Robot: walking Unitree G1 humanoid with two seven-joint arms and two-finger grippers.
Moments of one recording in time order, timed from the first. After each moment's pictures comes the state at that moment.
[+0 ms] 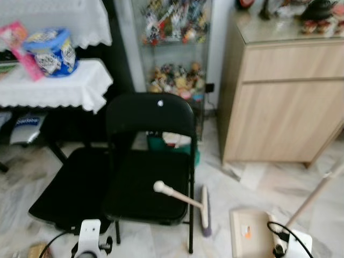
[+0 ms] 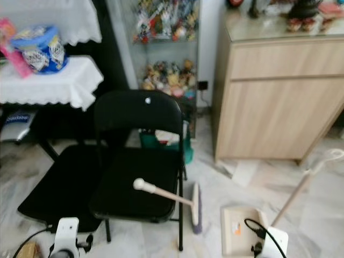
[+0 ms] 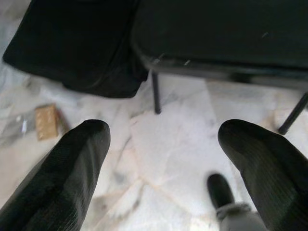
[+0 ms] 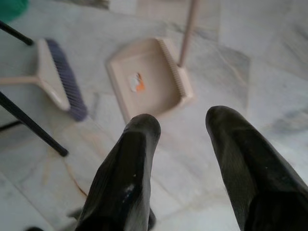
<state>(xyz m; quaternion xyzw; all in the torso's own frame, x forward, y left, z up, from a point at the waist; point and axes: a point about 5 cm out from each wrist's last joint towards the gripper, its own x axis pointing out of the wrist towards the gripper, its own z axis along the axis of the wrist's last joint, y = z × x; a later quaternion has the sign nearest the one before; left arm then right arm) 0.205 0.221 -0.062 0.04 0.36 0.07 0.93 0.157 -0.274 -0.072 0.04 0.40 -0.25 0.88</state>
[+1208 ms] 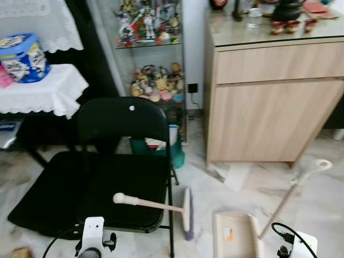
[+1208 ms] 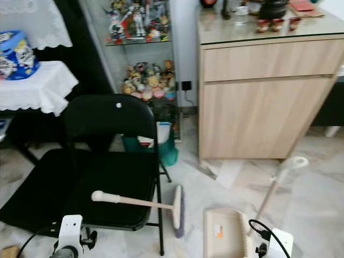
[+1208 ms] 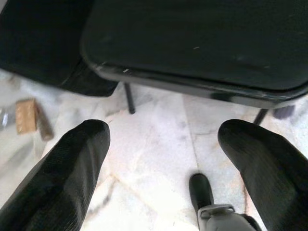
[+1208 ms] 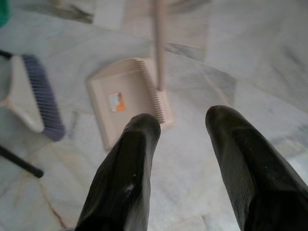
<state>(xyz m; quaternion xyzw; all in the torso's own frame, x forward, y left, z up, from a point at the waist) 0.204 0.215 -0.063 0.02 0.36 0.08 0.93 0.161 -0.281 -0.068 0.03 0.39 -0.25 0.88</state>
